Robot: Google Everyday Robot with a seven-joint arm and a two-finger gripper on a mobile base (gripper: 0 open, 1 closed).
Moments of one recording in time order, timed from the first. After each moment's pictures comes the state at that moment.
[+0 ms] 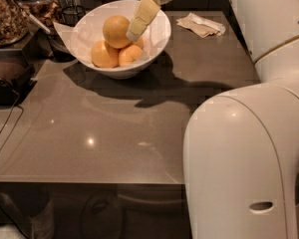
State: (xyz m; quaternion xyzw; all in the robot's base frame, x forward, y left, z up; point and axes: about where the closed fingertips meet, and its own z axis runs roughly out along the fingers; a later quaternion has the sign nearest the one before) arm 0.690 0.005 0.991 -0.59 0.76 0.13 0.25
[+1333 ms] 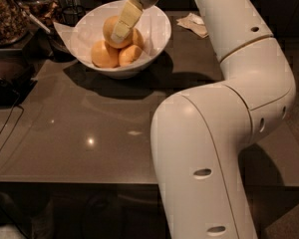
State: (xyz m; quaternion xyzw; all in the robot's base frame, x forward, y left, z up) arm 0.724 0.047 0.968 -0.59 0.75 0.14 0.25
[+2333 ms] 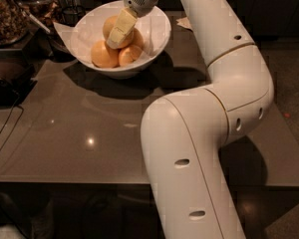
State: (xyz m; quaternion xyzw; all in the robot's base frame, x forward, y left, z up) arm 0.739 0.058 0.941 -0.58 0.76 0.16 0.24
